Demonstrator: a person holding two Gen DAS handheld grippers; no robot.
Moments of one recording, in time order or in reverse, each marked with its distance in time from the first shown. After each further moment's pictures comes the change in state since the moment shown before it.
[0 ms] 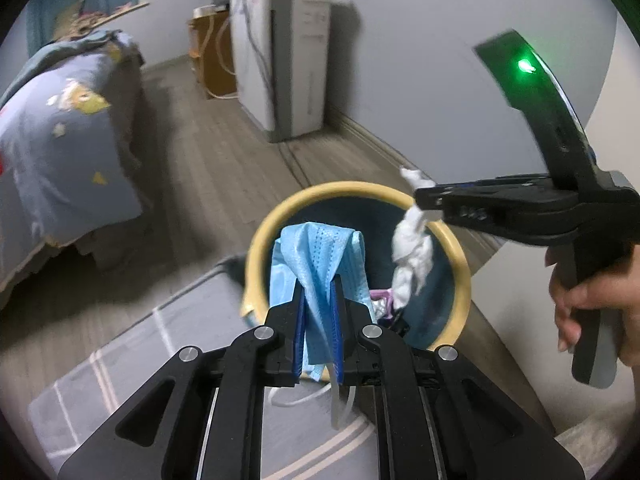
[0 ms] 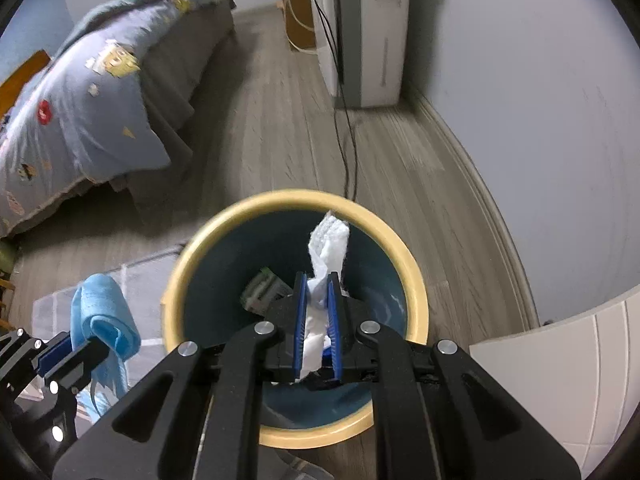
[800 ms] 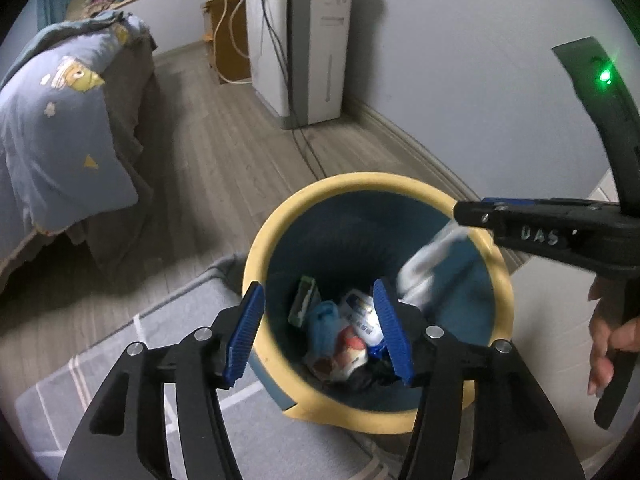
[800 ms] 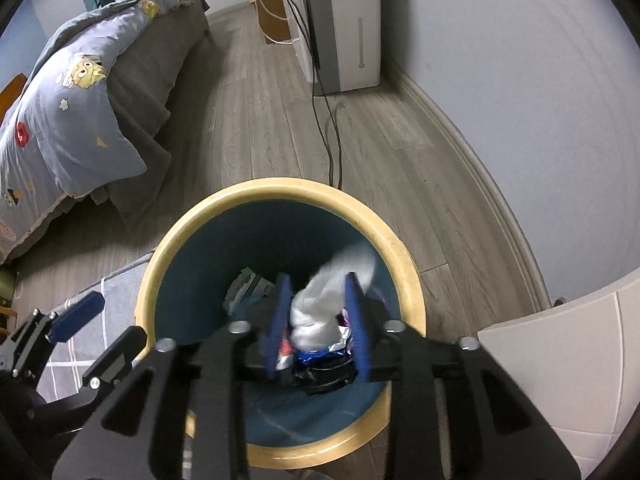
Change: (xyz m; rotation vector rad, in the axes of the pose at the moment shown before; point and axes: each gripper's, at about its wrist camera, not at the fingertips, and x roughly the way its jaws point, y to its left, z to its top) left arm 0.055 0.013 0.003 -0.063 0.026 0.045; right arm 0.017 -0.022 -0.004 0.103 -0.003 0.009
